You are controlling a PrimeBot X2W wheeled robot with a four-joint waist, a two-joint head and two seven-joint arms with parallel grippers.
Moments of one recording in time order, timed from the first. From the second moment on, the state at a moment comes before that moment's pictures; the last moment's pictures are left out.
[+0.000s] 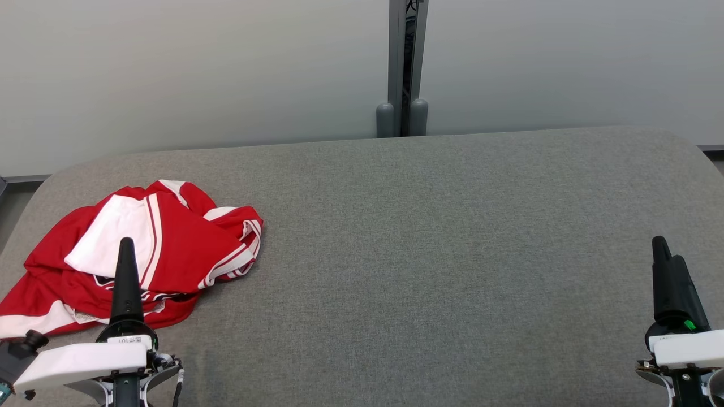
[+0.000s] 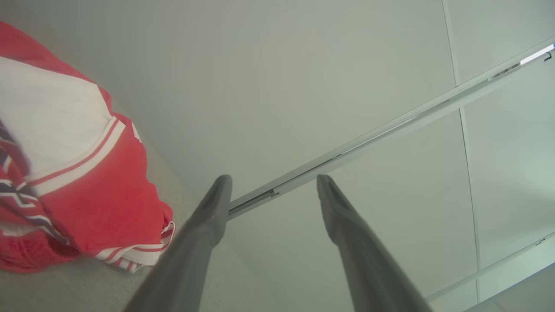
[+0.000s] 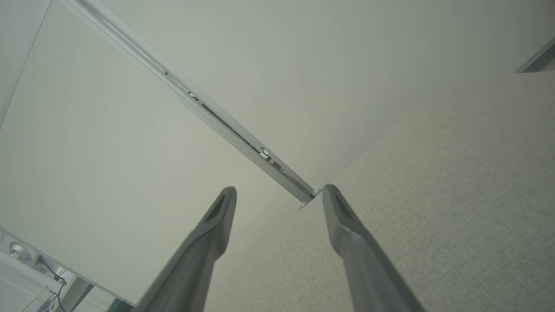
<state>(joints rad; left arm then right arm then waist) -0.05 0.04 0.11 0.09 -1.24 -0.13 -0.08 -0.02 -0.03 -0.15 0.03 0.91 0.12 -0.03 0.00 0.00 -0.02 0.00</state>
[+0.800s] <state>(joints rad) -0.03 0.04 -0.11 0.03 -0.69 -0.03 -0.15 -0.02 -0.04 -0.07 0.02 0.47 0.13 -0.11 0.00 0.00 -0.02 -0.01</state>
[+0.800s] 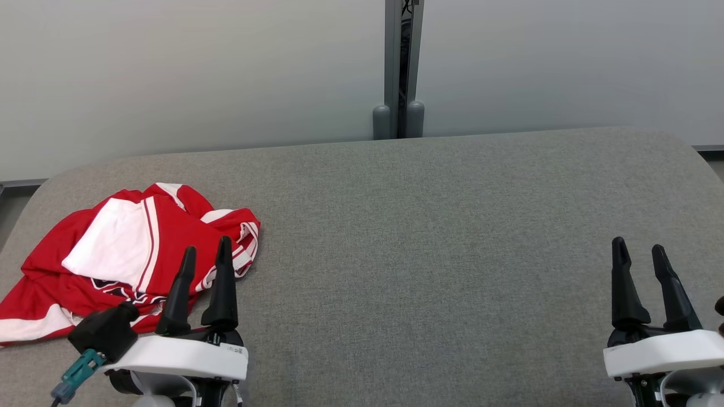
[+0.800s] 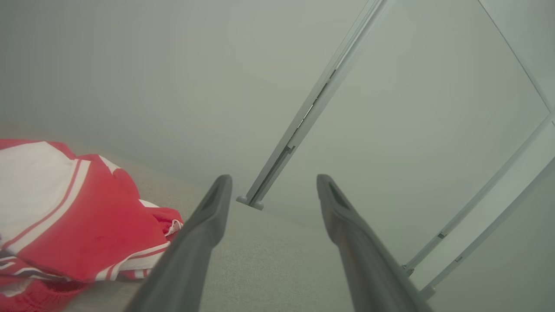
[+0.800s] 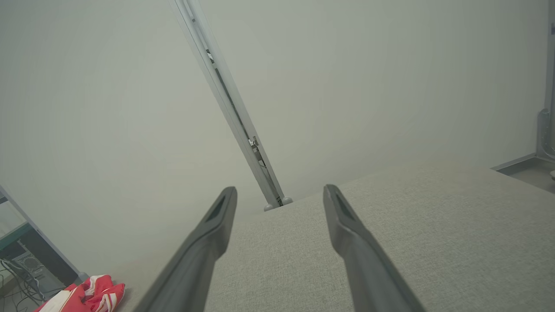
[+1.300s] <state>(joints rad) -0.03 0.04 -0.18 0.14 -0.49 0.02 -0.18 -0.02 -0.04 -0.03 0.12 0.32 0.13 -0.15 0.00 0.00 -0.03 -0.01</state>
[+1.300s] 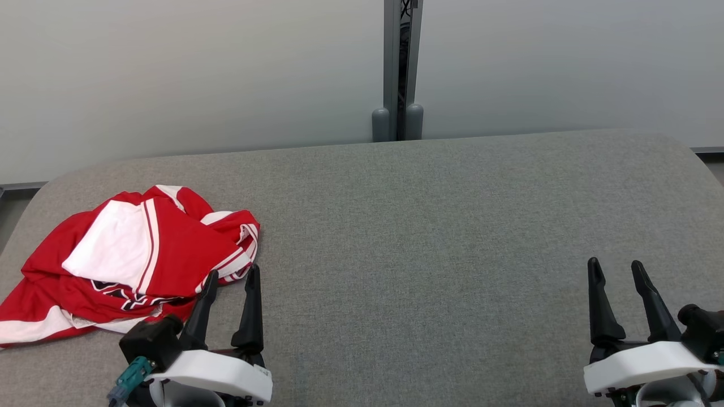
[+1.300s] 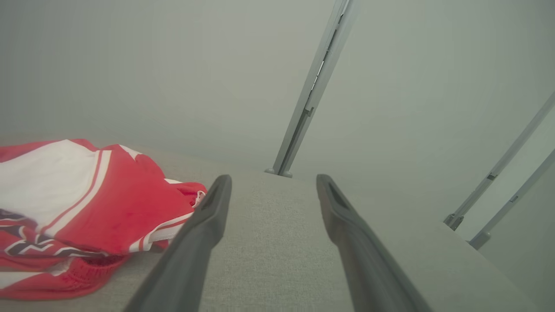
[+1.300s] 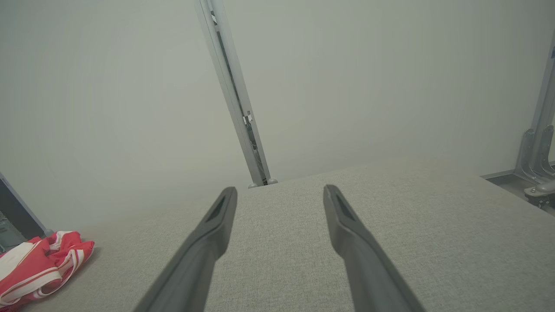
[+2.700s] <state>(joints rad) -0.05 0.05 -0.24 0.30 -0.22 0.09 -0.25 -0.03 -0.05 0.03 0.17 0.03 0.13 -0.25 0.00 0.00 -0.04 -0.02</state>
